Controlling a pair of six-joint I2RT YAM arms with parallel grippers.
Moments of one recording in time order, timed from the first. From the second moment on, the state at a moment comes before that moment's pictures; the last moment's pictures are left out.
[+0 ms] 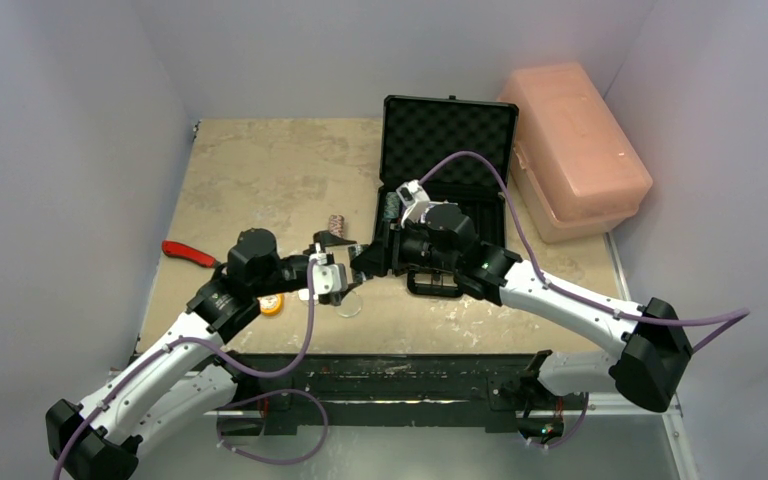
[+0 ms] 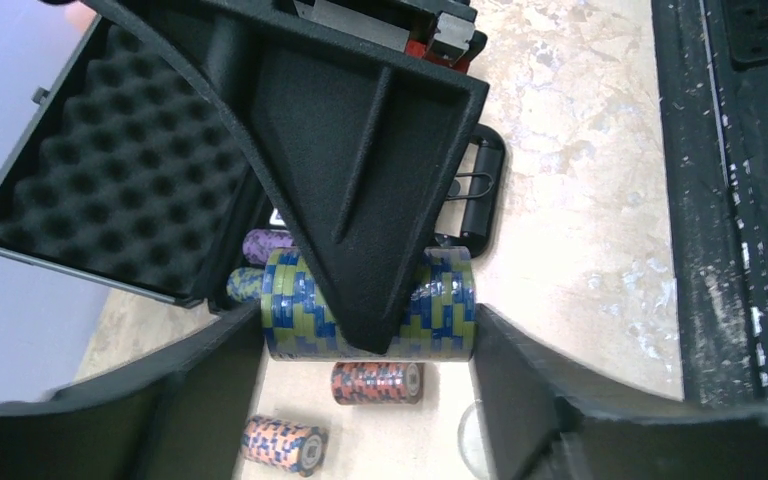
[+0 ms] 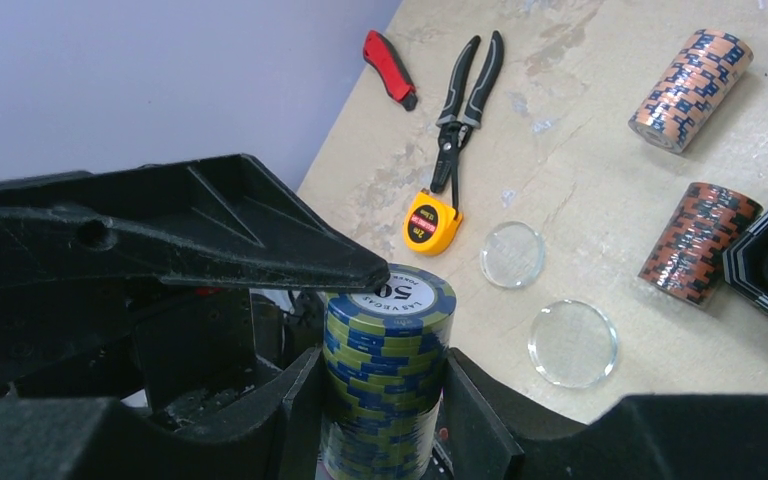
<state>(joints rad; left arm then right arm) -0.62 0.77 0.66 -0.14 0.61 0.63 0.88 1.27 0.93 0.03 -0.25 0.74</state>
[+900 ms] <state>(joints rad) -0.60 0.71 0.66 -0.07 0.59 0.61 0.89 1.27 0.98 -0.27 0.06 0.72</state>
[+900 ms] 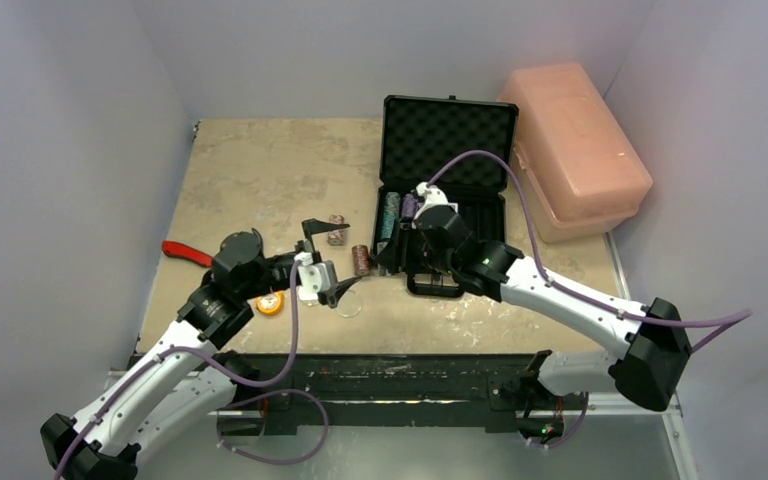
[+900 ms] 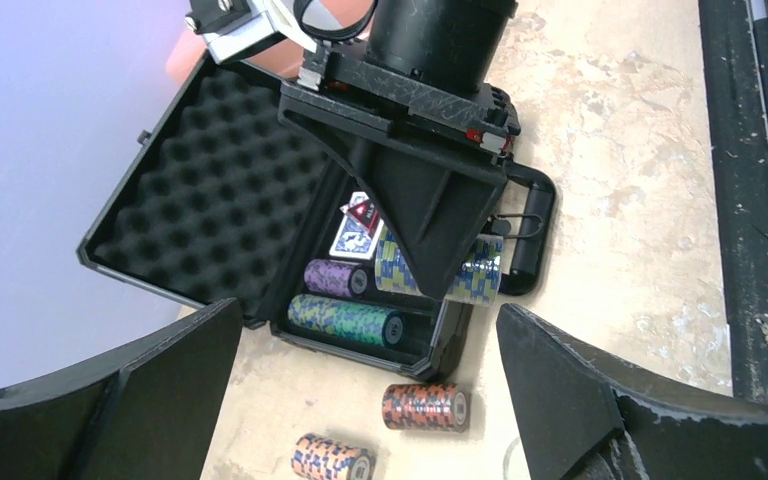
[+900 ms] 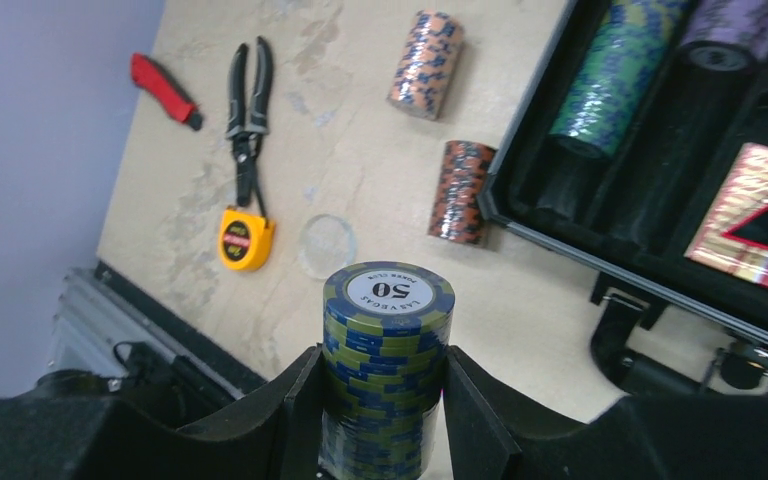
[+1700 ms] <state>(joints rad) -0.55 0.84 0.89 -0.14 -0.01 -0.03 0.72 1.65 1.28 -0.51 0.27 0.65</state>
